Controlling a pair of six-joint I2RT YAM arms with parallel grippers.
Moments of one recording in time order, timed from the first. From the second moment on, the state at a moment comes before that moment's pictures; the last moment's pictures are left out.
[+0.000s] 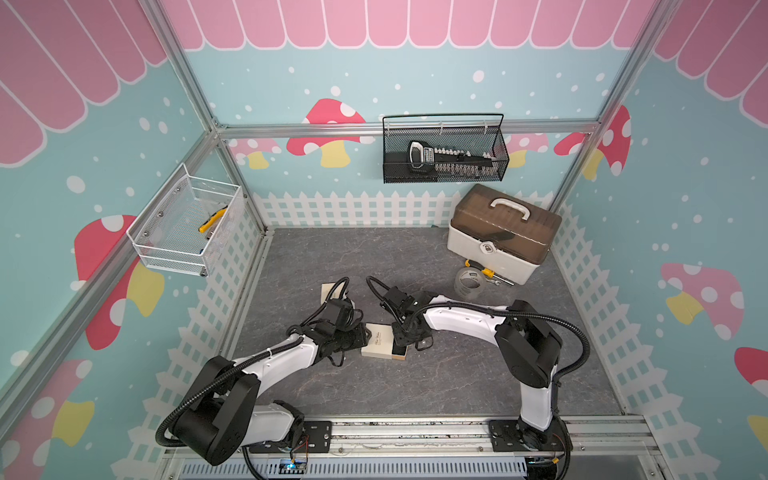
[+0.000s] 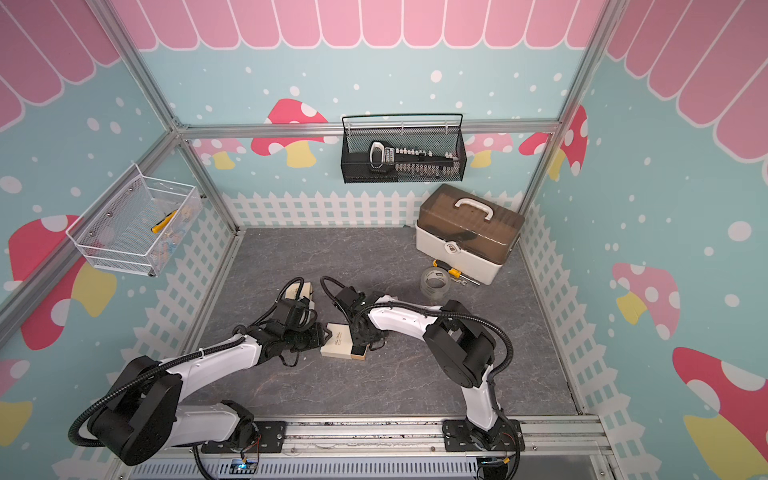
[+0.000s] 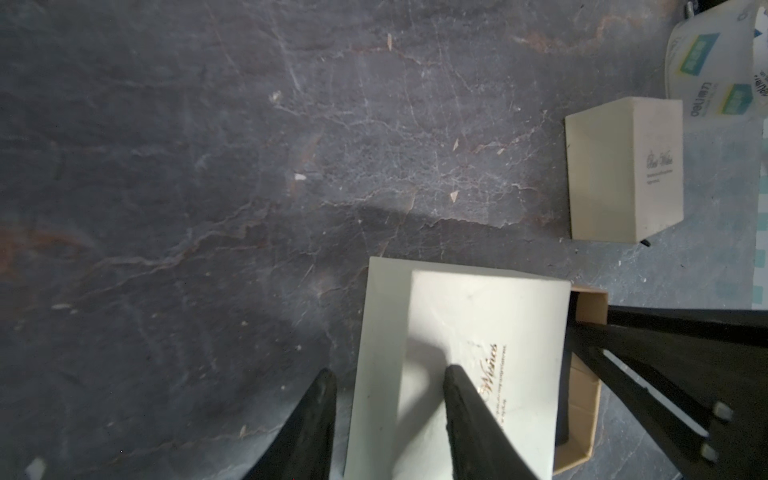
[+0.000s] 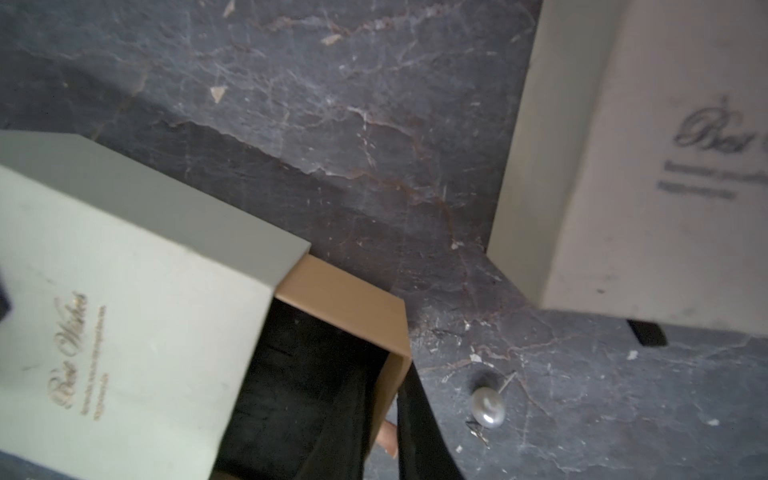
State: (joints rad) left arm -0.45 1.32 0.54 -0.17 0.20 -0.63; right arm 0.91 1.93 1.35 -0.80 0.10 0.60
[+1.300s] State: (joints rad) left arm -0.45 1.32 0.54 -0.18 0.20 -0.64; right arm 0.90 1.84 1.22 -0.81 0.13 0.65
